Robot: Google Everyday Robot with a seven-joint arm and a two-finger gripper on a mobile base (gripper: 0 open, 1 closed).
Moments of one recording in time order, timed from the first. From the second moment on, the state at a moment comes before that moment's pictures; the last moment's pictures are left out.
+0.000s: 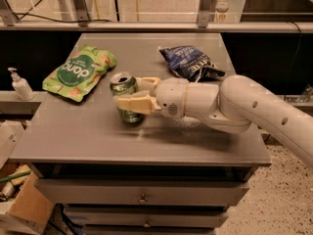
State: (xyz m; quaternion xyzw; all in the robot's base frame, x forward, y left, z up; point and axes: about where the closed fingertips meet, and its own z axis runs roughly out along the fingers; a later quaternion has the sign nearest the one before) arm 0.540 0.061 0.880 -0.42 0.61 0.42 0.54
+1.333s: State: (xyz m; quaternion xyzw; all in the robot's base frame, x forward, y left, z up) arm 0.524 0.011 0.875 -0.41 0.64 0.36 0.53
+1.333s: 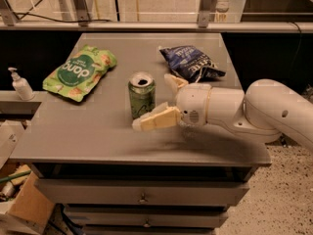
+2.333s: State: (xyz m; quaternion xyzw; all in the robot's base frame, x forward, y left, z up) arm 0.507 -0.089 0.910 -0.41 0.65 0.30 0.56
